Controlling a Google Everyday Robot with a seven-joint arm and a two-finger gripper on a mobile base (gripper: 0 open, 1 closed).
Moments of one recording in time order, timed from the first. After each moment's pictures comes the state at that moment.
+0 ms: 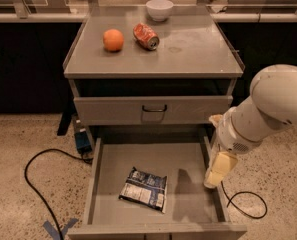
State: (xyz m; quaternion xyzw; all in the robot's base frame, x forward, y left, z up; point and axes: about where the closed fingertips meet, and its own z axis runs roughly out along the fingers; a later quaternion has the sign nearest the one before) arm 0.462 -0.171 0.756 -0.61 0.77 0.03 0.18
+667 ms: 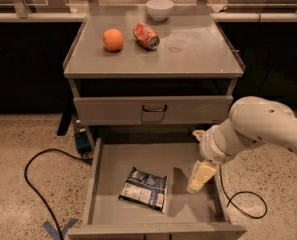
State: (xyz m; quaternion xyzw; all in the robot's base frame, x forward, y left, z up) arm 0.488 -0.145 0.666 -0.61 0.76 0.09 0.20
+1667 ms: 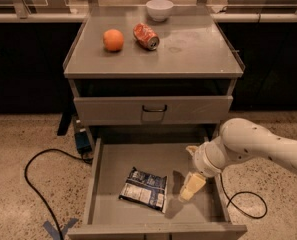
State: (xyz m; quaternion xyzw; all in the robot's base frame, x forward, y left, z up) arm 0.496 -0.127 0.578 -0.59 0.77 0.16 0.21
